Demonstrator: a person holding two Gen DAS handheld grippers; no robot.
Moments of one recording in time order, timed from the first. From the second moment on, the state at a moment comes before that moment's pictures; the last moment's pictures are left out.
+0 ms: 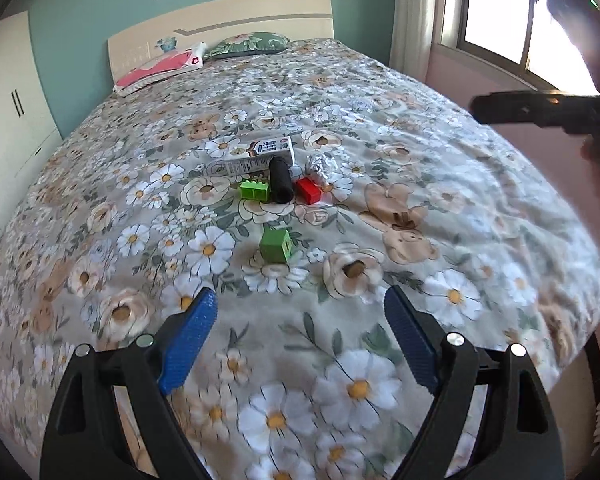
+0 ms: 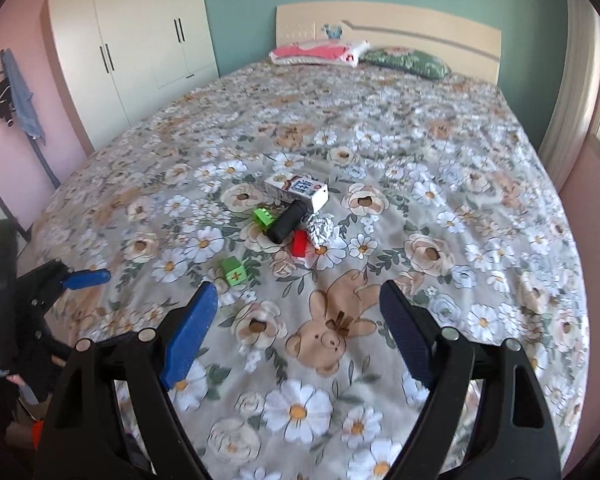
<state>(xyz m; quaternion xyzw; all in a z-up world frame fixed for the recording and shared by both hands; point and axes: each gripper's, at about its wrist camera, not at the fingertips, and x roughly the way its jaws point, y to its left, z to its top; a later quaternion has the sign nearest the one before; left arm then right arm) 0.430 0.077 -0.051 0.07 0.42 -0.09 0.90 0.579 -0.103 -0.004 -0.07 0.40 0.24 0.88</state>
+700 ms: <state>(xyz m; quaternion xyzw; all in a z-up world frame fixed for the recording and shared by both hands) 0.558 0.088 -0.157 0.05 0.43 -0.12 0.89 0.756 -0.034 -0.148 -0.08 0.47 0.19 0.86</state>
